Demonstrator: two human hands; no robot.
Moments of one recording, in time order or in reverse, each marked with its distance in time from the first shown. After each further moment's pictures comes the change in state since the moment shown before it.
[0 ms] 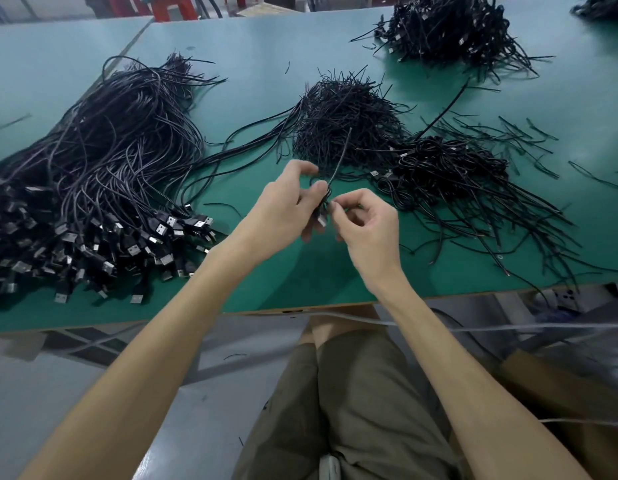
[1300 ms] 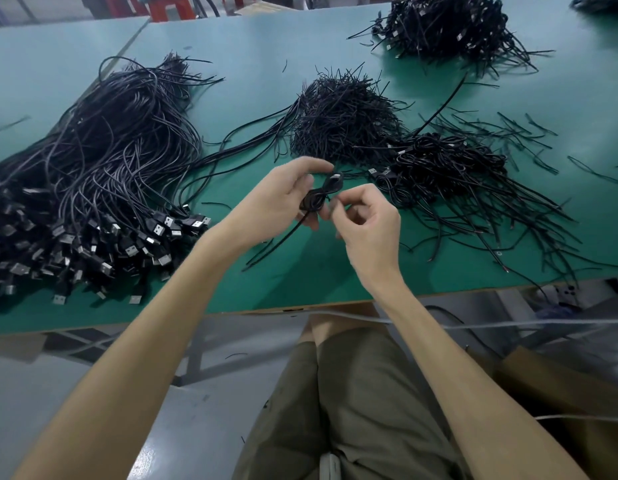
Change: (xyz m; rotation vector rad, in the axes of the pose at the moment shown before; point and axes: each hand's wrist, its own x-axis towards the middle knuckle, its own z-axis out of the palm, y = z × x) left_hand 0.003 0.010 -0.014 -0.148 -0.145 0.031; right_hand -0.001 0.000 0.001 -0.055 0.069 -0.070
